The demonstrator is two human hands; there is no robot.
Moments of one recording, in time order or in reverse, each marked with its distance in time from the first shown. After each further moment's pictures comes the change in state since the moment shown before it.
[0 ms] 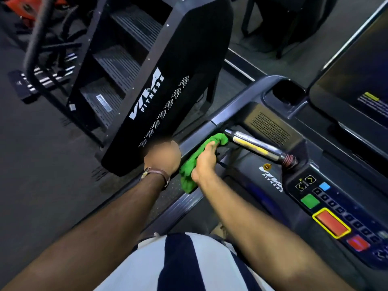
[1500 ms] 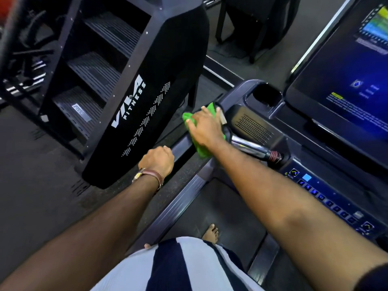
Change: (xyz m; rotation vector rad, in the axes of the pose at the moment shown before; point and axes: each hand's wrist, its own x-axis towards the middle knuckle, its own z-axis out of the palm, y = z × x) left_hand 0.010 0.004 -0.004 -0.005 -0.124 0.011; right_hand 0.029 -0.114 0.016 -1.712 -0.082 -1.113
